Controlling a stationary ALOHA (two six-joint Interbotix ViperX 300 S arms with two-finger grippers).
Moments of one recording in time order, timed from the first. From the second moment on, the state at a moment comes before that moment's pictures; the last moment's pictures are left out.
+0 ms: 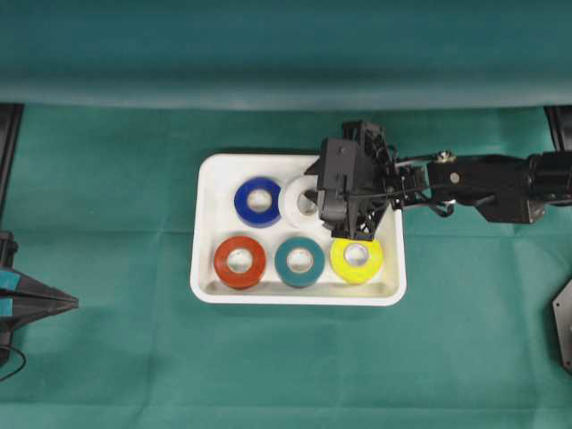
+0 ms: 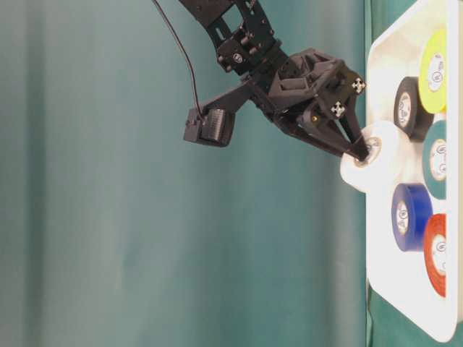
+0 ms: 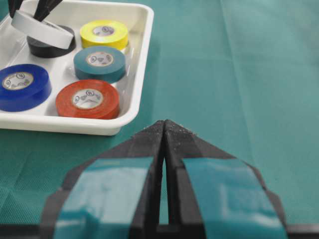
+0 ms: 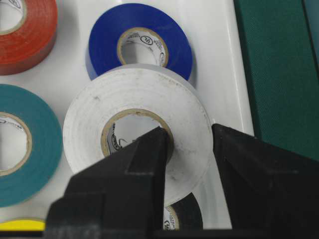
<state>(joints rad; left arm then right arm) 0.03 -1.37 1.57 -0.02 -0.10 -0.01 -0.44 0.13 0.58 -0.87 -0.06 0.60</state>
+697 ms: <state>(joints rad) 0.03 -1.37 1.57 -0.02 -0.10 -0.01 -0.44 0.13 0.58 -0.87 -0.06 0.61</state>
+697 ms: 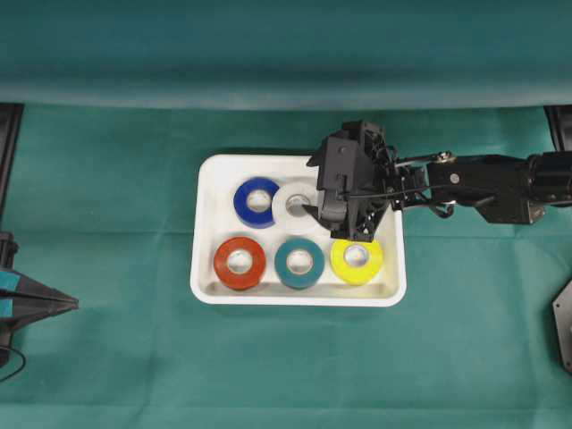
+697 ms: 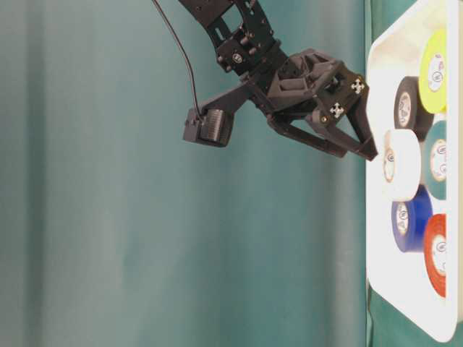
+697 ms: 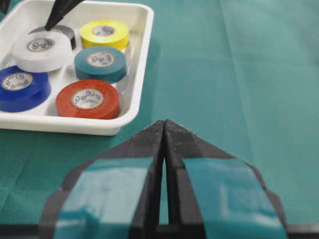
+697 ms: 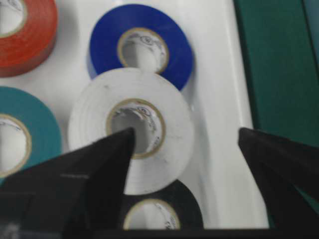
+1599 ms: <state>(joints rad) 0.03 -1.37 1.57 -0.02 -0.10 -0.01 -0.44 -0.30 1.01 -0.87 -0.06 0.62</state>
